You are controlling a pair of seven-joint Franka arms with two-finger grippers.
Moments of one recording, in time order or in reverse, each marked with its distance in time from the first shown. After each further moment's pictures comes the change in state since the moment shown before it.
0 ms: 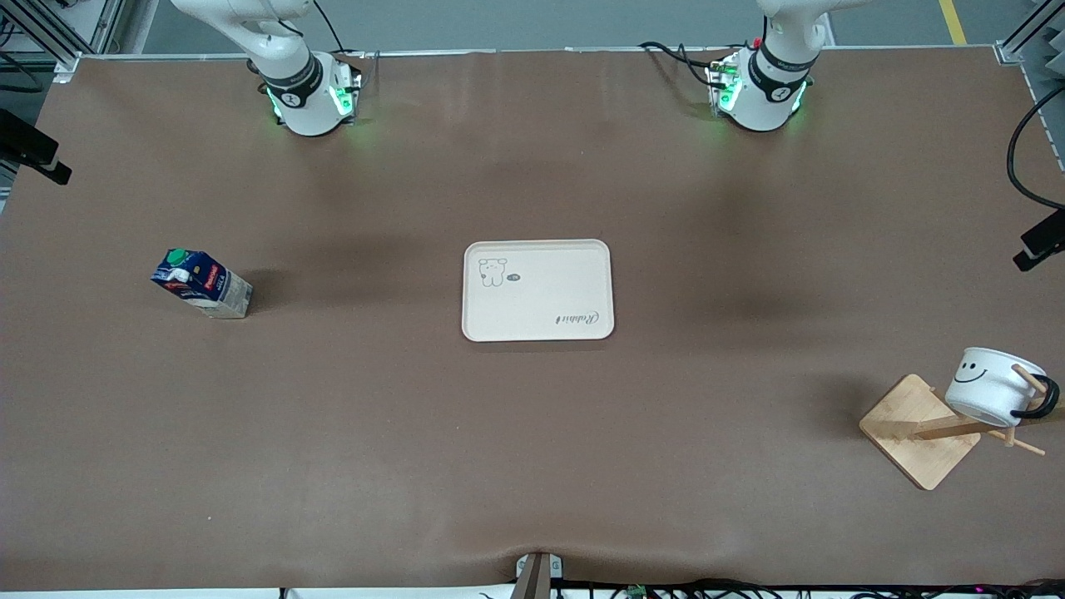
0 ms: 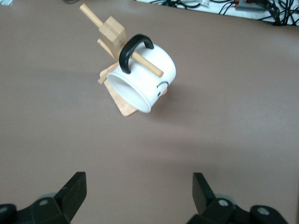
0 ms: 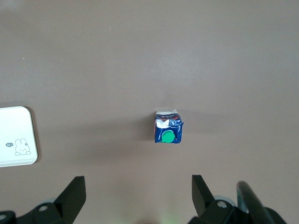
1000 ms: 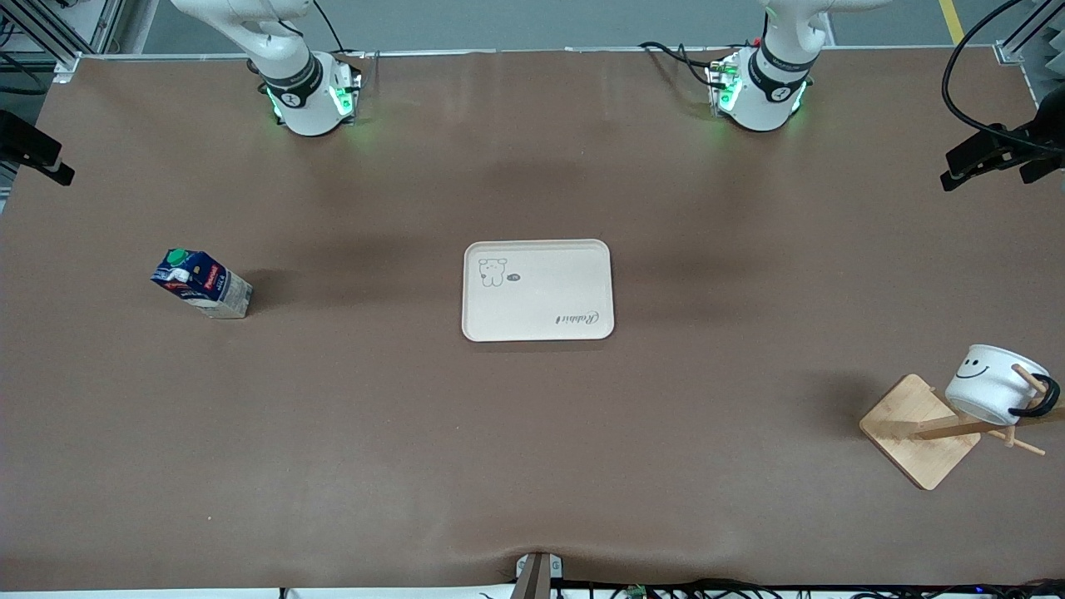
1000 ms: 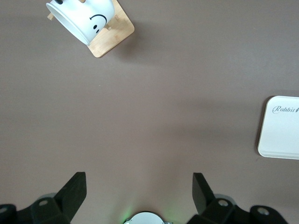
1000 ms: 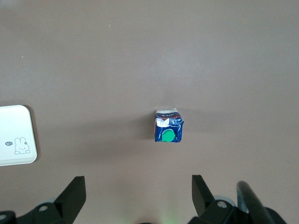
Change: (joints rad) left arm -0.232 -0.019 -0.004 0.262 0.080 -0.547 -0.205; right arm 0.000 0.000 0.000 -0.007 0.000 0.000 0.000
